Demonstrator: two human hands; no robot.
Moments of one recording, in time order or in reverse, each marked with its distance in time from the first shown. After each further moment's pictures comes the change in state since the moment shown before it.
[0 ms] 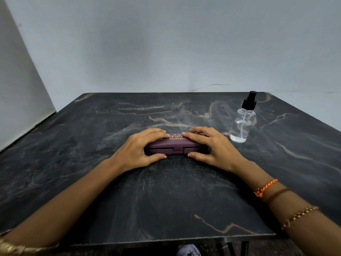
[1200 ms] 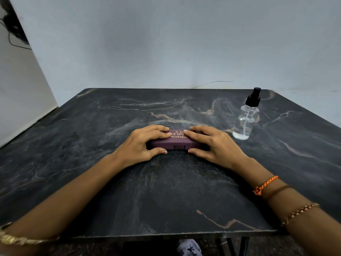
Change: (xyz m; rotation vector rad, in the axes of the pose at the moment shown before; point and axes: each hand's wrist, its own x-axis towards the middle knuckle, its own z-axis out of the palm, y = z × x) left_hand -0.001 -0.002 0.001 -0.071 0.012 0.005; right_hand 0.000 -0.009 -0.001 -0.124 -0.001 -0.054
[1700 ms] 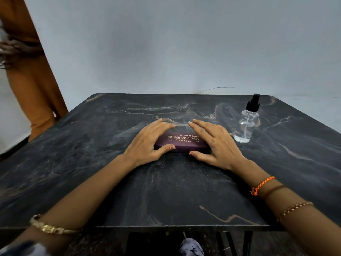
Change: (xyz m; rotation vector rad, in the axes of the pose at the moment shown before) left_hand 0.001 0.005 0.001 0.150 0.021 -0.098; right_hand 0.002 -0.008 -0.003 -0.154 0.075 -0.014
